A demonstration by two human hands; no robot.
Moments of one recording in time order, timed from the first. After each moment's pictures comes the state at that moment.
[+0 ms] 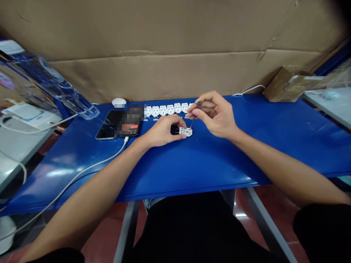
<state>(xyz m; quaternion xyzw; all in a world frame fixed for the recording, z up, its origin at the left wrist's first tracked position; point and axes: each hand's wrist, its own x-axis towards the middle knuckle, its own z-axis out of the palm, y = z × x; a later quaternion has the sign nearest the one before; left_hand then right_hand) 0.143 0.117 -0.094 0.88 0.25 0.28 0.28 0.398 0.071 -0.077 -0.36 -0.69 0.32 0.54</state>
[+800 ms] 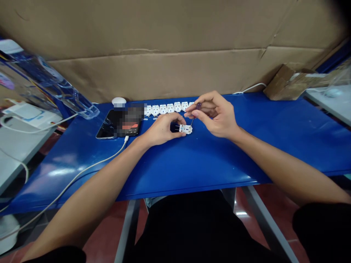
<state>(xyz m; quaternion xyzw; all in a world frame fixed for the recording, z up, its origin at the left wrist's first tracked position) 0.143 0.119 -0.098 0.87 0.27 0.30 0.29 0.398 0.067 -0.078 -0.35 -0.70 0.31 0.53</state>
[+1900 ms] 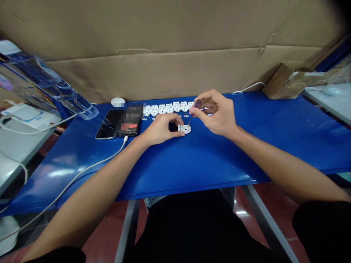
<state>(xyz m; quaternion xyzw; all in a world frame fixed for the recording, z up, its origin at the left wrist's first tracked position) 0.143 0.122 -0.097 0.87 0.28 0.29 0.29 0.400 0.086 -0.086 -0.33 -0.71 0.19 0.59</state>
